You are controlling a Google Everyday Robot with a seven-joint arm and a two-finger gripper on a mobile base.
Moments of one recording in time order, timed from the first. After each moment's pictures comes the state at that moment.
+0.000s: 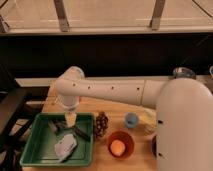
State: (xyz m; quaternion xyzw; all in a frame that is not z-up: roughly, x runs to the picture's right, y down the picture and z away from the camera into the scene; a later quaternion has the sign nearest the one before) arm -0.189 0.149 0.733 -0.33 -0.20 -0.17 0.91
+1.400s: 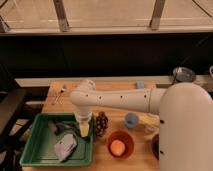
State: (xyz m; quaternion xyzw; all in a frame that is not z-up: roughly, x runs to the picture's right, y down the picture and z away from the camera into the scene) arm -0.124 0.213 0.779 -0.39 -0.13 -0.10 0.90
